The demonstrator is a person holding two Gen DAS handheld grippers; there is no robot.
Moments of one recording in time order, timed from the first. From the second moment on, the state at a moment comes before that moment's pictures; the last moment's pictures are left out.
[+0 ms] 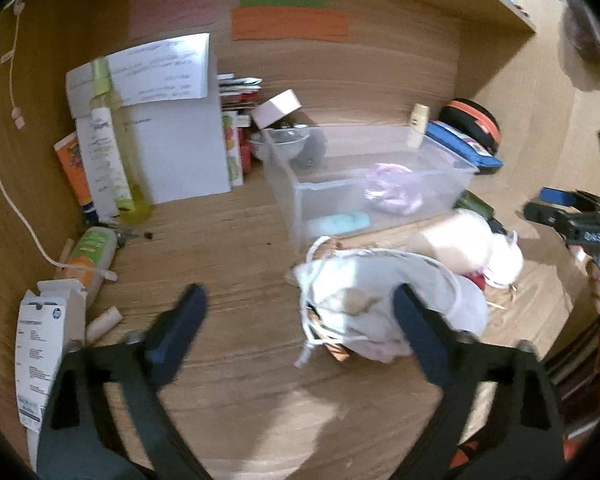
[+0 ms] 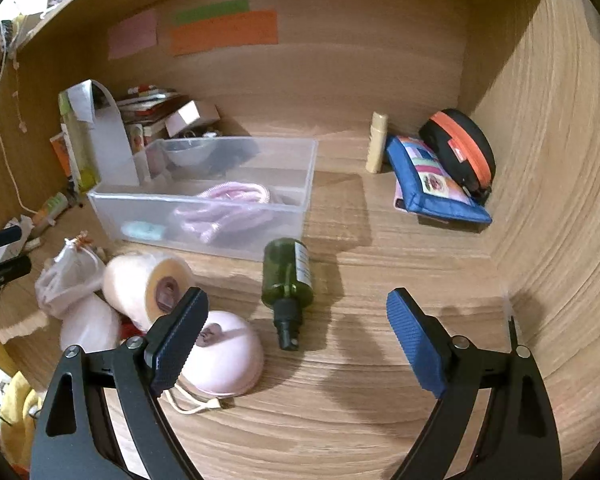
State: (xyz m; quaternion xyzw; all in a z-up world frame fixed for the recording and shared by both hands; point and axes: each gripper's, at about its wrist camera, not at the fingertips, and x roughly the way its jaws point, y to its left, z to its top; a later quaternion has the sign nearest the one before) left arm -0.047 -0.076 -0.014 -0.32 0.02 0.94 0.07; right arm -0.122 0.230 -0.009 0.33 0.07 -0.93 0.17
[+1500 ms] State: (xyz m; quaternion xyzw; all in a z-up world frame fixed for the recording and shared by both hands) left arm -0.051 -0.069 -0.012 -0.30 -0.04 0.95 0.12; right arm -0.210 0.197 -0.056 0.45 0.06 -0.86 0.23
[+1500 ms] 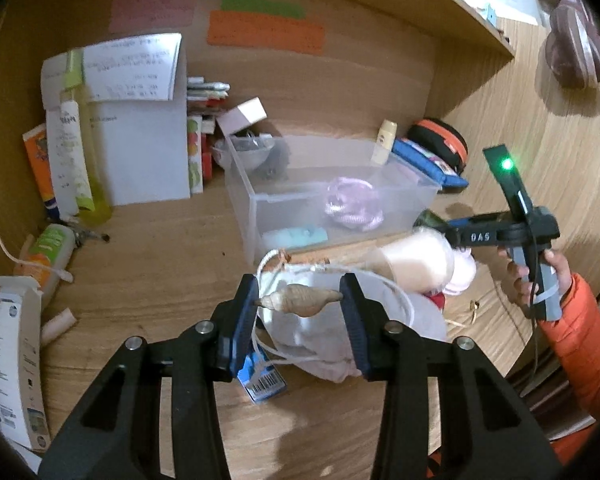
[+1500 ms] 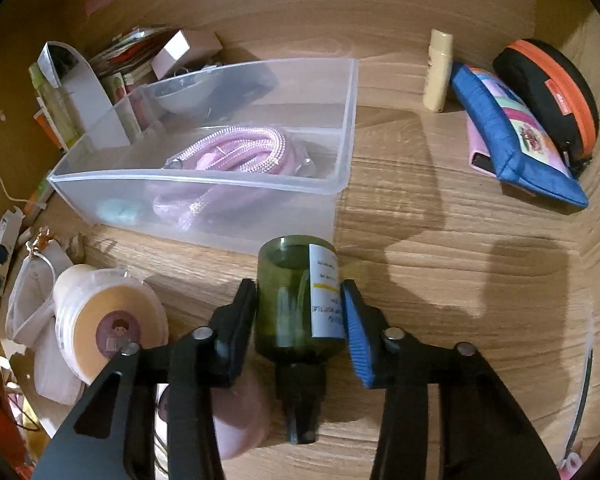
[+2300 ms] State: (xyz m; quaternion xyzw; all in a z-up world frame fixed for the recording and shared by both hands) left arm -0.107 -0.065 0.044 -0.25 -0.04 0.96 0.10; right arm -0.172 0.201 0.042 0.32 0.04 -0.91 0.26
